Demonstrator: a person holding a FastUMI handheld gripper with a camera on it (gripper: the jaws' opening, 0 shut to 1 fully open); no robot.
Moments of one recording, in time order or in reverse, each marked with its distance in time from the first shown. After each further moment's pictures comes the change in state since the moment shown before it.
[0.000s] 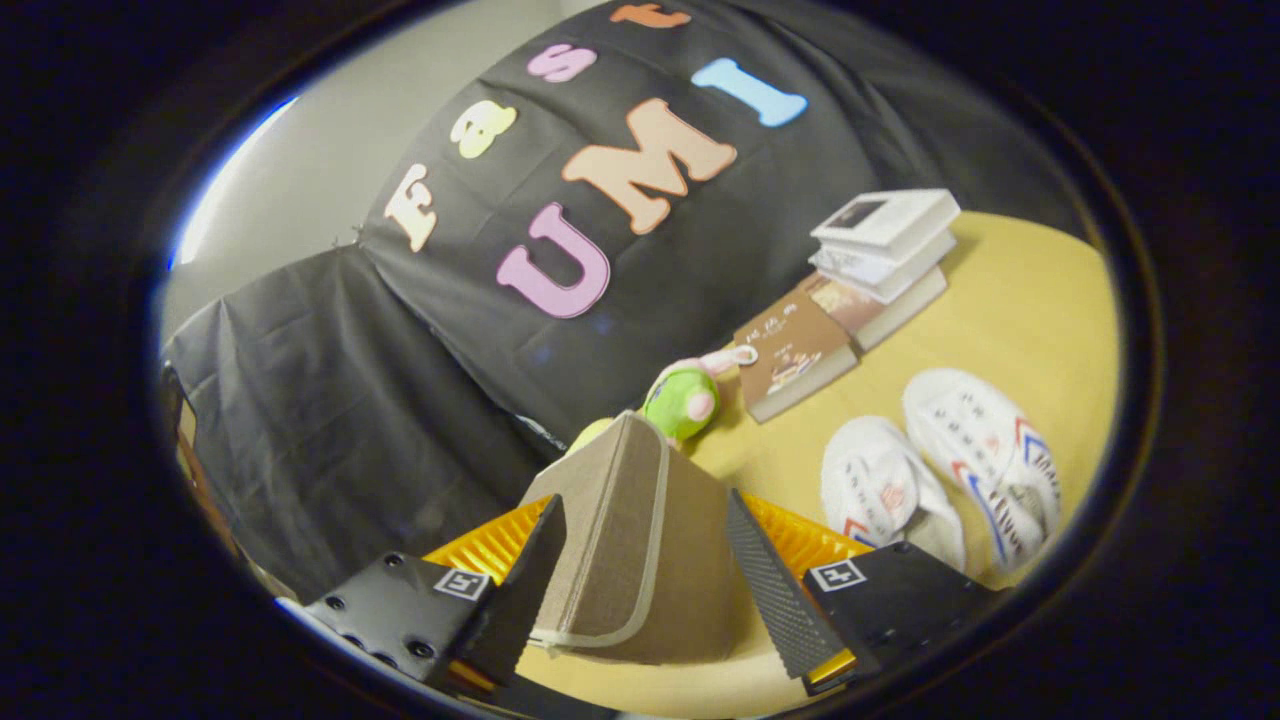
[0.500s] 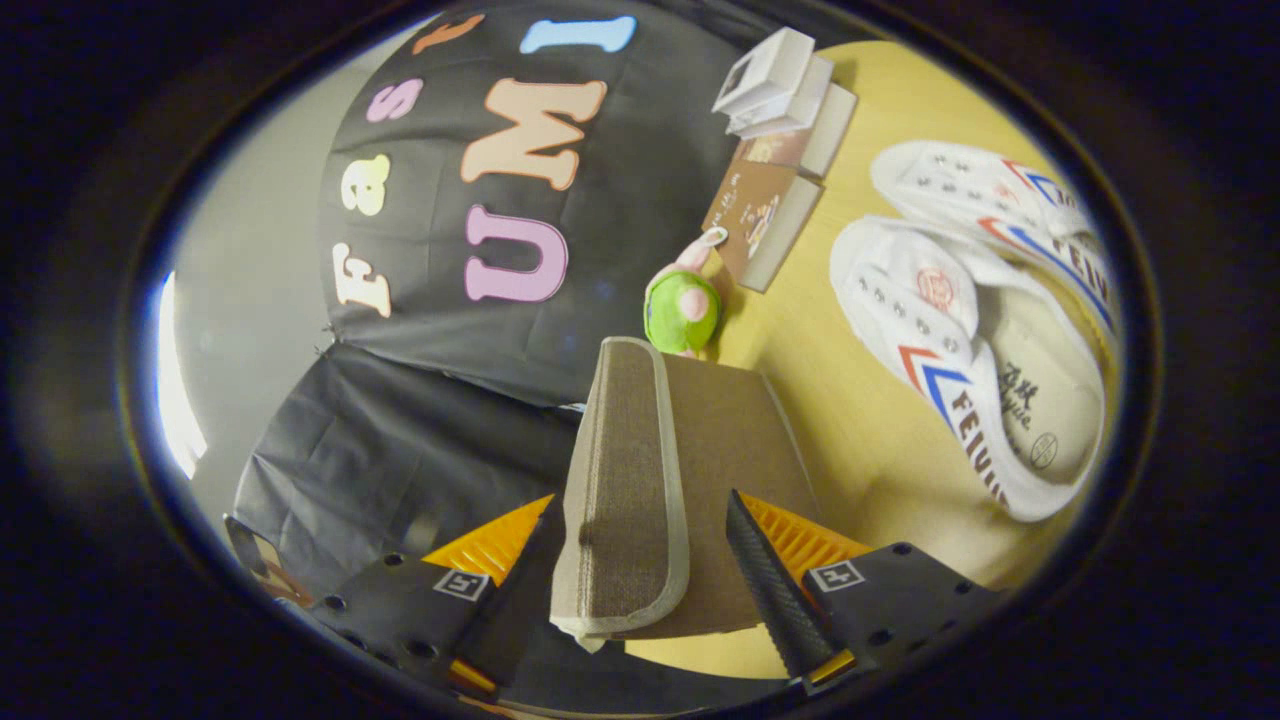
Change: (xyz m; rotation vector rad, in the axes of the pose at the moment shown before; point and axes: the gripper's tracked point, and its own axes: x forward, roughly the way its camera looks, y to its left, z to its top) arm 0.021 0.001 -0.060 0.470 0.190 0.098
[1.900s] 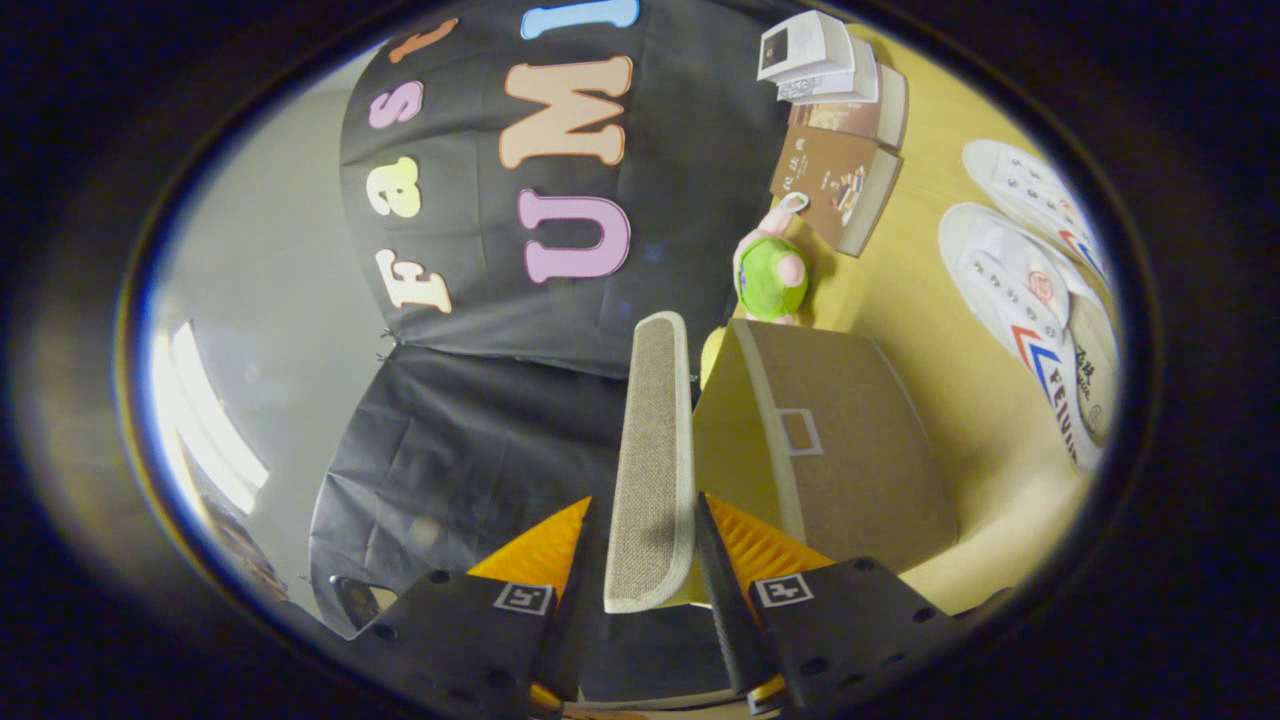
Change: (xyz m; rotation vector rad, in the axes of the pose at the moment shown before) arm -0.025 0.098 -0.005 0.057 0.139 0.167
